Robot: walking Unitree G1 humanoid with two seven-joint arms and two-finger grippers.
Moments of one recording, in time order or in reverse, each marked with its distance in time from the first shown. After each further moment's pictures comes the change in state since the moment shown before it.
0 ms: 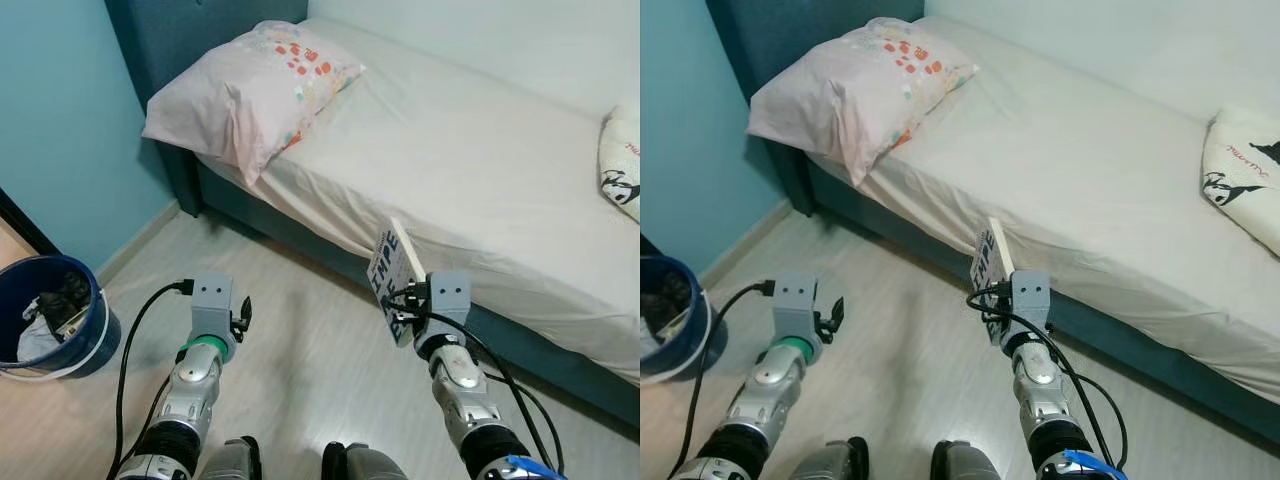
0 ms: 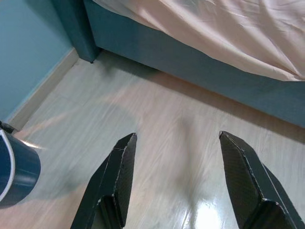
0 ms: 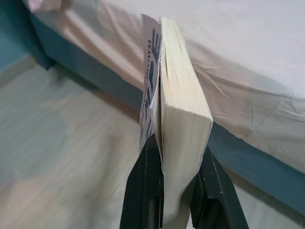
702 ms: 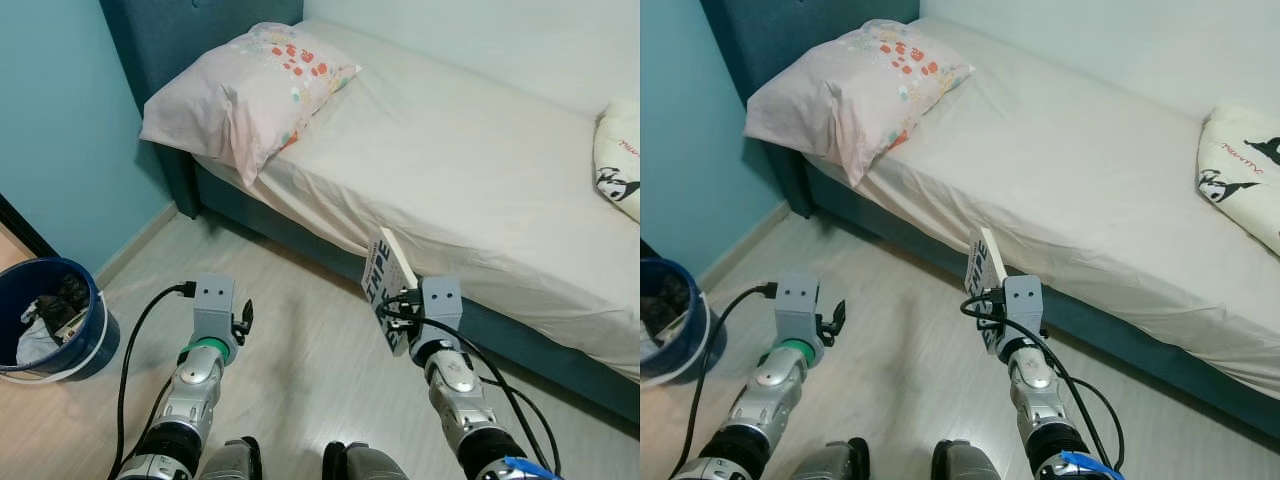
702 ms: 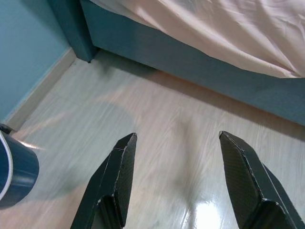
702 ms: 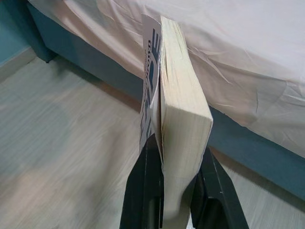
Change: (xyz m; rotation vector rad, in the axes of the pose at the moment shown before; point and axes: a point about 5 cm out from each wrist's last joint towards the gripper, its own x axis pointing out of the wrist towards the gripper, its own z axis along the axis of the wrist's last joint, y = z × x) left arm 0.000 -0.001 -0.002 -0.001 0.003 -0.004; right arm -0.002 0.003 -0.007 0.023 0.036 -0.005
